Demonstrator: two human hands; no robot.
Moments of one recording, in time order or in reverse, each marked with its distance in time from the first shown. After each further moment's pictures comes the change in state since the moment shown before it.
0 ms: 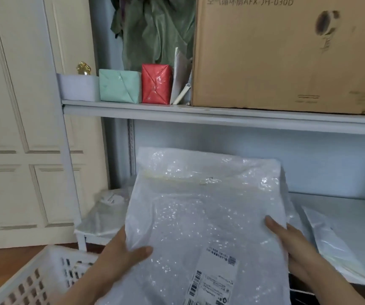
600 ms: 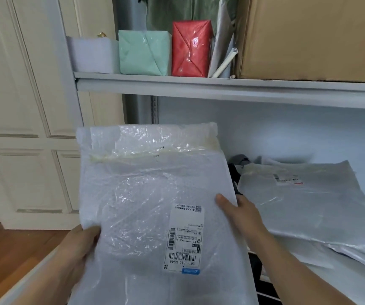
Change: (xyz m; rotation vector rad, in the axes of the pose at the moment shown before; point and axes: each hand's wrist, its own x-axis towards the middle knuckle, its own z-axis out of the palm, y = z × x) left_hand 0.074 -0.036 -0.105 -0.337 0.511 -0.300; right_hand 0.152 0.063 0.149 -0.396 -0.064 -0.125
